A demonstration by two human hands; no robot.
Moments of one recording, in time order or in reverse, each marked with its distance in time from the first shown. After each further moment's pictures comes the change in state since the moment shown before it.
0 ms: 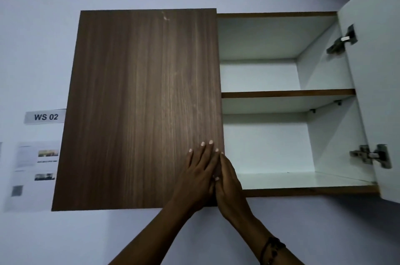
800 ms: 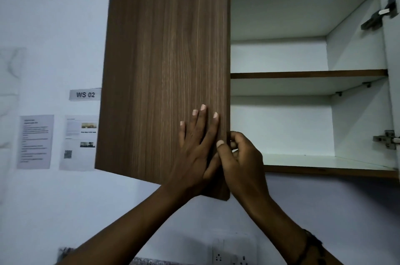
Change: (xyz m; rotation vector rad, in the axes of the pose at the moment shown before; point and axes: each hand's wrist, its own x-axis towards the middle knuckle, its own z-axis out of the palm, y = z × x) left_hand -0.049 0.037 -0.106 -0.234 0.276 -0.096; right_hand -0.044 -0.130 -0.057 0.143 0.096 0.093
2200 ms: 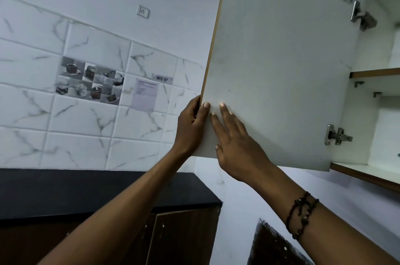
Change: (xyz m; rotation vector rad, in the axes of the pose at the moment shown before) left_hand -0.123 -0.114 -0.420 0.277 0.445 -0.705; right_hand -0.106 -0.245 0.292 0.018 -0.648 -0.904
